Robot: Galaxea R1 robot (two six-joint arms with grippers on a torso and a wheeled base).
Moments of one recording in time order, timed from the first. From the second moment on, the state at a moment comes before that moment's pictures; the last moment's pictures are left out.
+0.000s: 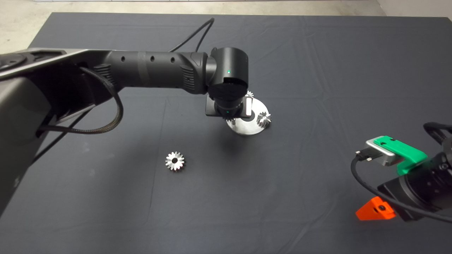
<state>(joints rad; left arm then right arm) -0.40 2.90 -1.23 0.63 1.52 -1.60 0.60 2.20 -0.38 0.10 -1.53 1.55</state>
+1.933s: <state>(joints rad) -0.40 2.92 -1.23 0.64 1.49 -1.65 0.60 2.26 -0.38 0.10 -1.53 1.55</state>
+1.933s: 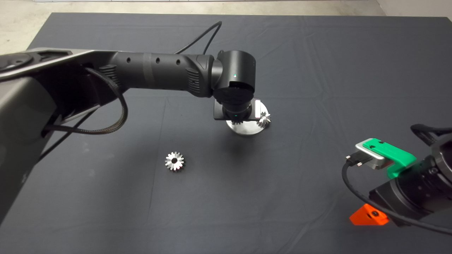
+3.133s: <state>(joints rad) -0.40 2.92 -1.23 0.64 1.50 -1.65 0.59 2.25 -0.38 0.10 -1.53 1.55</state>
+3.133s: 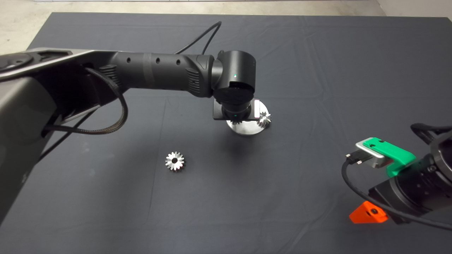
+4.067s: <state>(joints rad) -0.40 2.93 -1.26 0.66 1.50 -1.63 0.59 2.26 -0.38 0.10 -1.53 1.55</state>
